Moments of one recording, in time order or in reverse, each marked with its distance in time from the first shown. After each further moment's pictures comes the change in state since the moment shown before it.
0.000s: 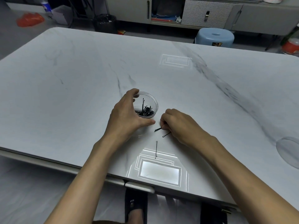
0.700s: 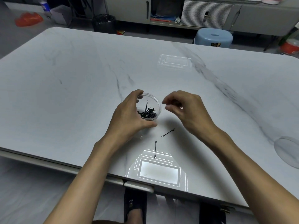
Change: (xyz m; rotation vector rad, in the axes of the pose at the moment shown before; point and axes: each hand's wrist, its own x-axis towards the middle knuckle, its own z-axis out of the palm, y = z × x) left_hand -0.002 0.005 0.003 0.013 -0.054 0.053; right_hand -0.001 -0.008 -0.045 0.467 0.399 0.108
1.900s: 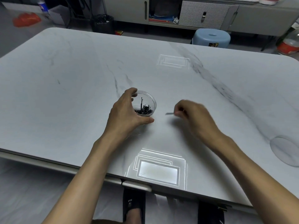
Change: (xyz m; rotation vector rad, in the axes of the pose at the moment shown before) left_hand 0.004 -0.002 0.001 -0.029 0.063 -0.061; right_hand -0.022 0.033 -0.007 -0.230 -0.049 0.028
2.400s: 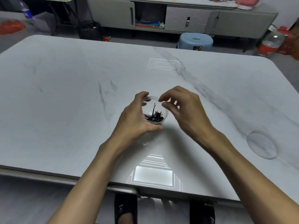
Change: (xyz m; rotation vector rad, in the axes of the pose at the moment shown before) left_hand -0.008 0.053 0.041 -0.057 -0.199 0.136; right_hand -0.003 -0.025 -0.045 0.133 0.181 -0.052
